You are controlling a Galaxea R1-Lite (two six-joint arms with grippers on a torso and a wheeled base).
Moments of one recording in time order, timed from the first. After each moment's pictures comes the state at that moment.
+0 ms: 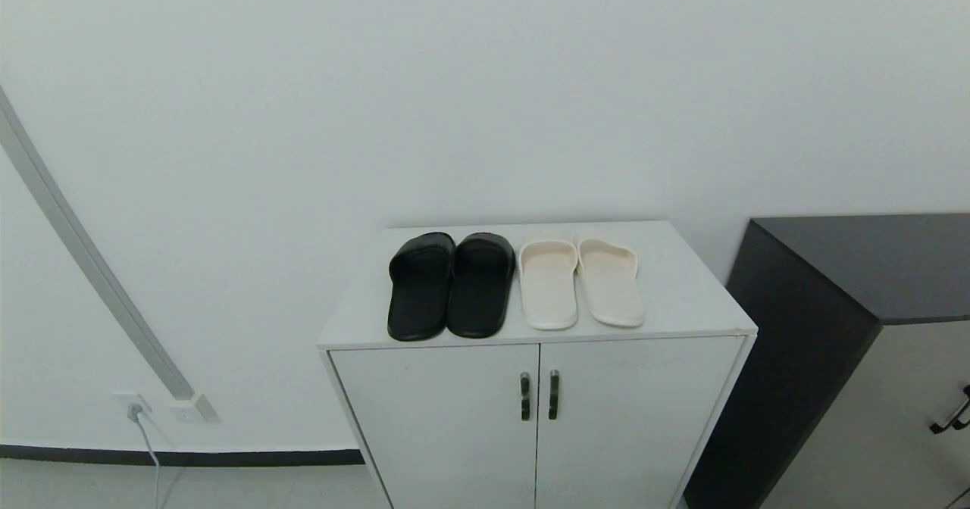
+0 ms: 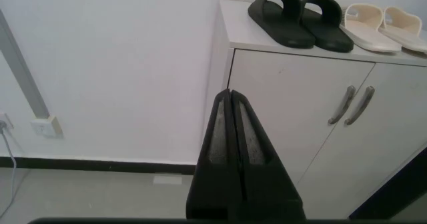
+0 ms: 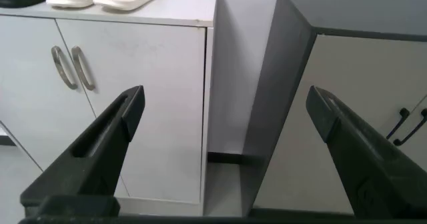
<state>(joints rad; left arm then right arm) 0.00 0.00 0.00 0.00 0.05 -0.11 0.00 0.00 0.00 0.00 0.09 -0.09</state>
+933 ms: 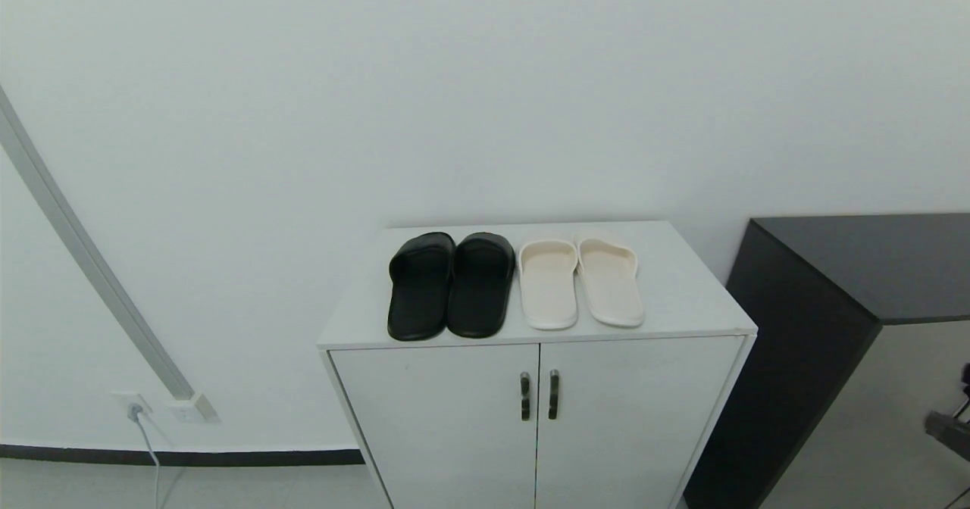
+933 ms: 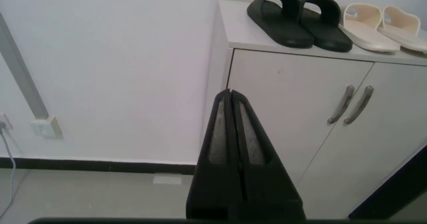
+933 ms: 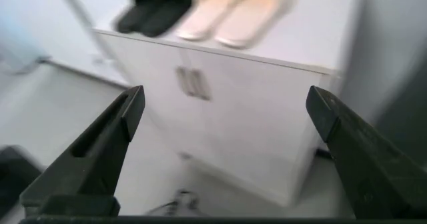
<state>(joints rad) 0.00 0.00 0.00 0.00 0.05 -0.11 0.29 0.82 -0.41 -0.18 0.25 0.10</state>
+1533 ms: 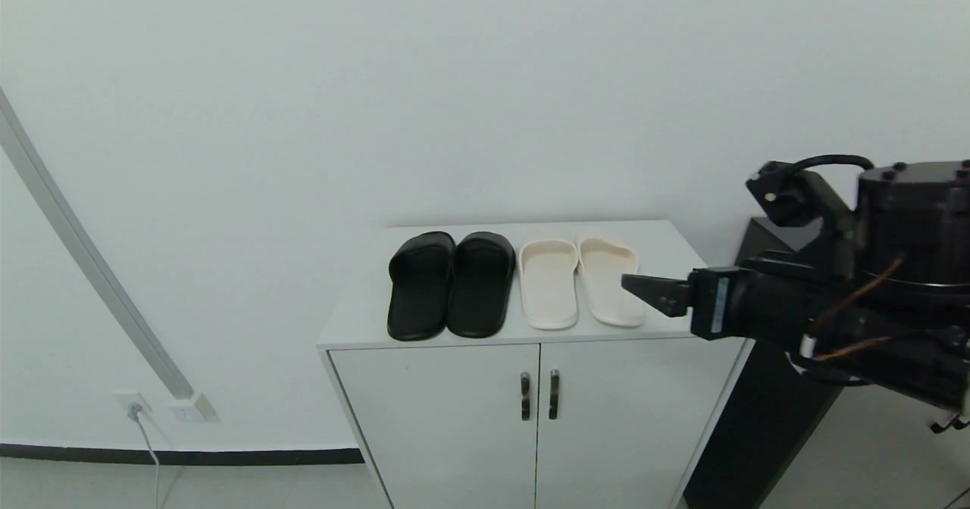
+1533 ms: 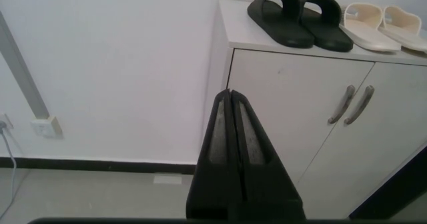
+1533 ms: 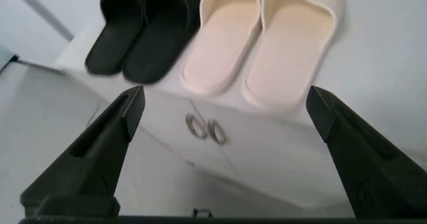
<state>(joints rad) 0.00 0.00 0.00 0.00 0.05 -0.11 0.69 1.51 -0.85 -0.40 -0.18 0.28</state>
